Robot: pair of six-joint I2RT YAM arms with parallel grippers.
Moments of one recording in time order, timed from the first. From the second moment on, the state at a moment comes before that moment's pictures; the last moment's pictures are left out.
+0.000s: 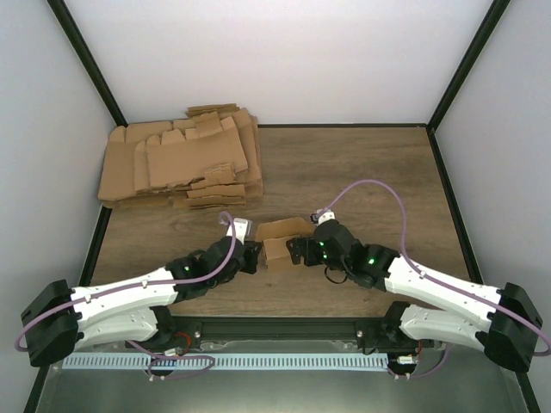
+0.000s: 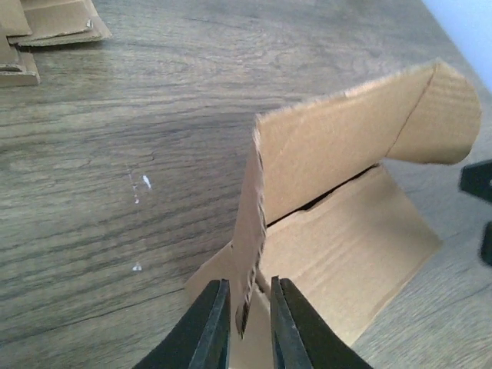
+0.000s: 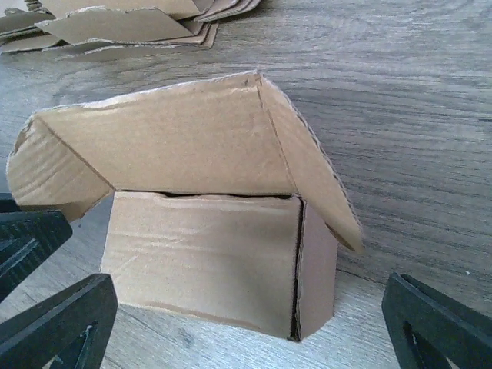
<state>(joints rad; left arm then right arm) -1.05 1.04 0.50 -0.05 -0.31 -0.69 0.96 1.03 0.64 -0.32 0.18 0.70</state>
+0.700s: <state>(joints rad) -1.02 1.14 0.61 -0.19 -0.25 -0.81 0.96 1.06 0.91 -0.51 0.20 0.51</state>
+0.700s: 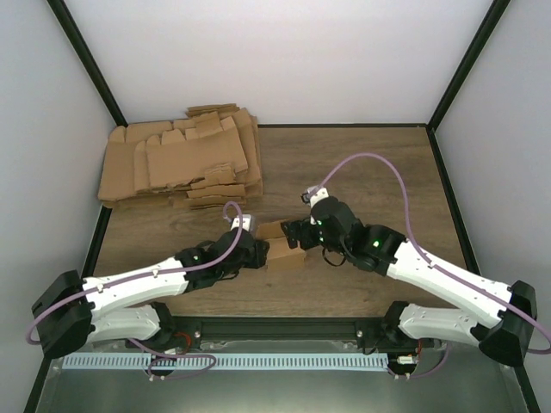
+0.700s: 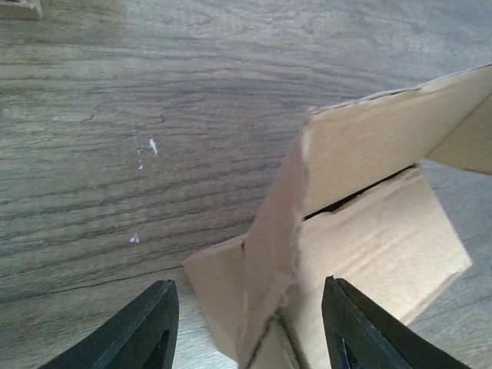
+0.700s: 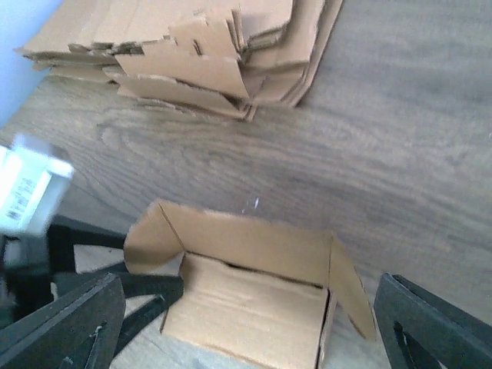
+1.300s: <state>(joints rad) -1.00 1.24 0.62 -0.15 -0.25 -0.83 0.94 1.14 1.04 -0.52 0.24 0.36</state>
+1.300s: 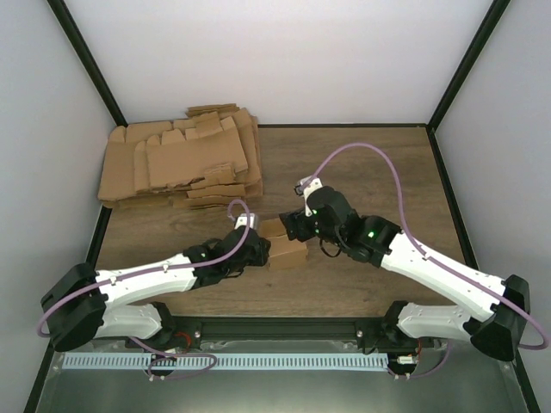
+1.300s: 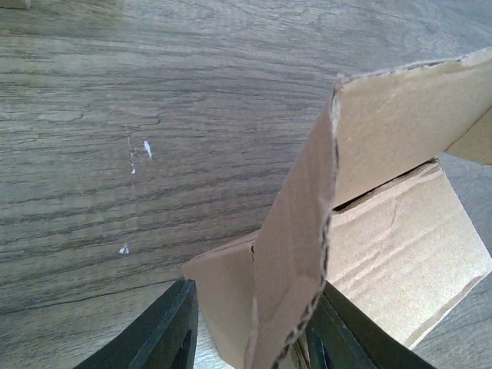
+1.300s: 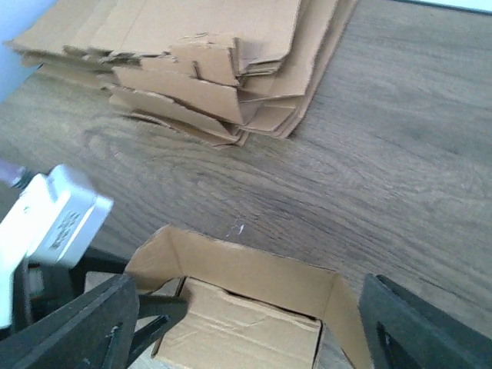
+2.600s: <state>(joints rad) -1.00 1.34 0.78 -0.30 -0.27 -0.68 0.73 1.27 0.94 -0.61 0.00 0.28</state>
